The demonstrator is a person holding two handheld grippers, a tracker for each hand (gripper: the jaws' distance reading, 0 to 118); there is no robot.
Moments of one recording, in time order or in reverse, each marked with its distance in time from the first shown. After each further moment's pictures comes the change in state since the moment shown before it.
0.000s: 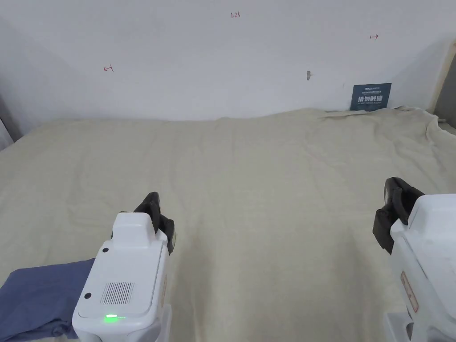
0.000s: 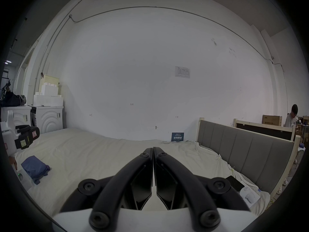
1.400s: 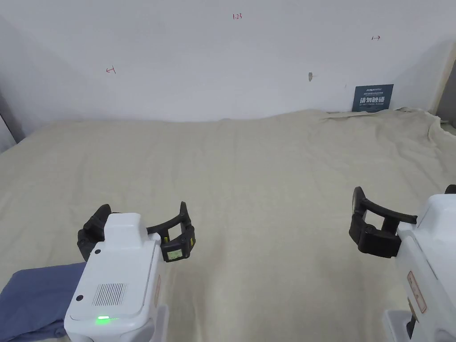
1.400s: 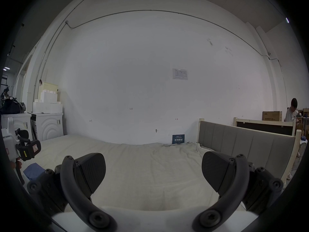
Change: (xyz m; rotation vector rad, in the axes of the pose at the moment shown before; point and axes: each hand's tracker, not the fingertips) left arm -0.010 0.004 0.002 0.006 0.022 0.025; right arm 0.002 0.003 0.002 0.031 -0.003 -0.048
